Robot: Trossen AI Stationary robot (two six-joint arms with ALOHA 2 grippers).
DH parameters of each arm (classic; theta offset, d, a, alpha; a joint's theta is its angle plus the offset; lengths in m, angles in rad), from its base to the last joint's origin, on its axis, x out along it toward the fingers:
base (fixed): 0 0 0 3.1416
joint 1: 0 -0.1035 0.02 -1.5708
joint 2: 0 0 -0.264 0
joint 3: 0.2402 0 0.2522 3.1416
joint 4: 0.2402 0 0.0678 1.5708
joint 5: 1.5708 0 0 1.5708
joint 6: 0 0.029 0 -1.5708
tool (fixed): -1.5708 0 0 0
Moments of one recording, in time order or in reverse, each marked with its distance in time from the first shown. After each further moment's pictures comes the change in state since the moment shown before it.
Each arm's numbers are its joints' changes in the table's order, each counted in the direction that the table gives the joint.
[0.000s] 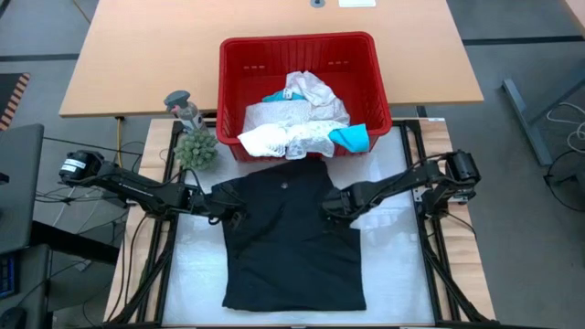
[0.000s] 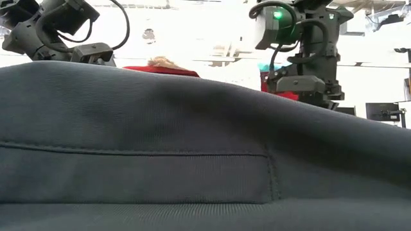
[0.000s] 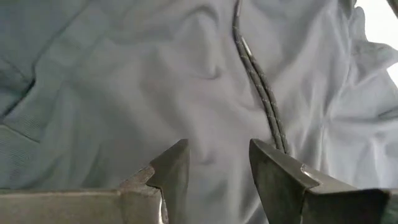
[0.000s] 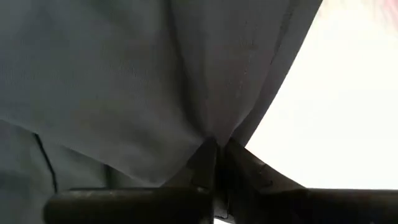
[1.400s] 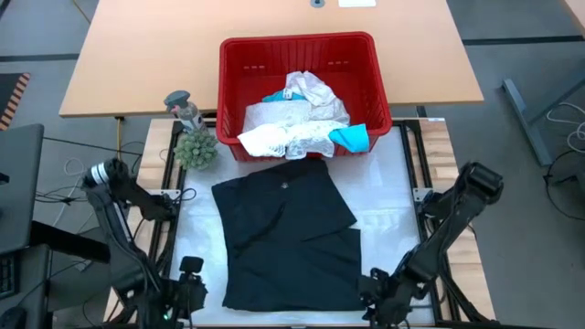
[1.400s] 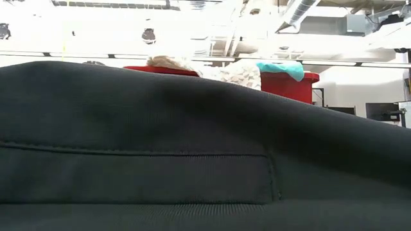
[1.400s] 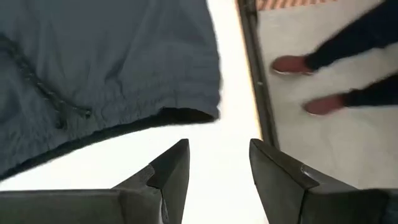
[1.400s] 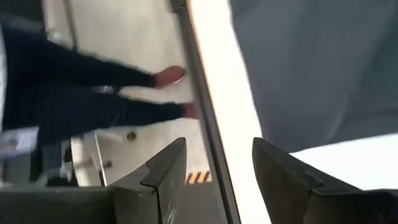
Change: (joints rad) left arm 0.941 -0.444 0.950 0.926 0.141 0.081; right arm -0.776 0.062 0.000 -0.529 0.052 0.402
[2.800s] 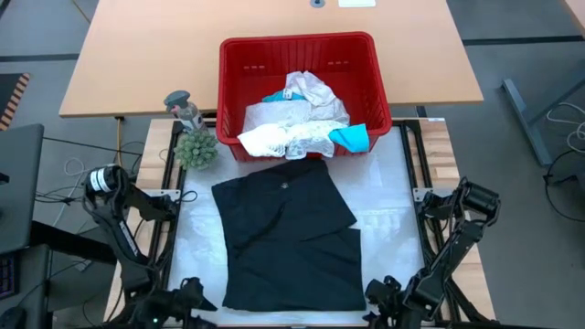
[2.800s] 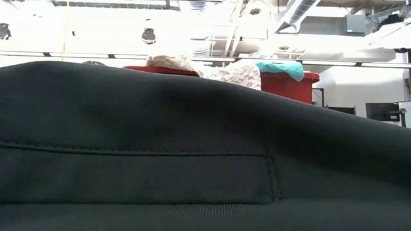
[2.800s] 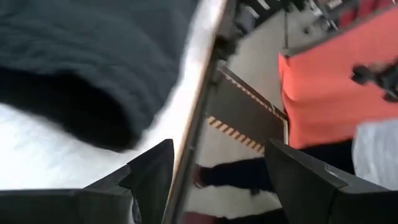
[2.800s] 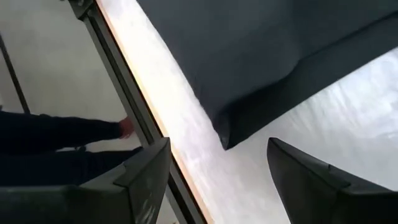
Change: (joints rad) left arm 0.150 -0.044 -0.483 -0.929 0.374 -0.597; right arm -0.151 -0.166 0.000 0.030 -0.276 0.354
